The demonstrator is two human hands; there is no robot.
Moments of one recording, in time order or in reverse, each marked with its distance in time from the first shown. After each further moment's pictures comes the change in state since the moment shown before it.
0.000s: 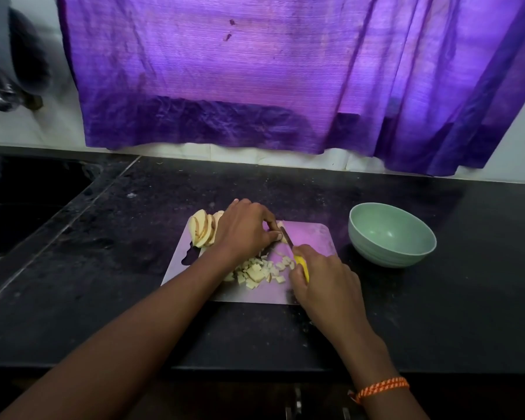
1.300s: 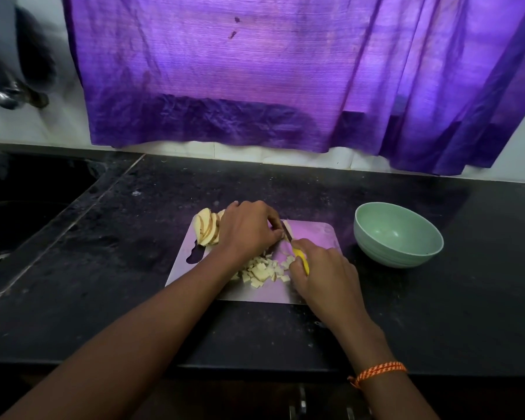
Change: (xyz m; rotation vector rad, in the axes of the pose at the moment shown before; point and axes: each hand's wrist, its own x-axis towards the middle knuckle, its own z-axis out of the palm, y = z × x) left_hand 0.001 0.006 -0.004 0.064 -0.012 -0.064; right_hand 0.014 -0.002 0.006 0.008 -0.022 -0.025
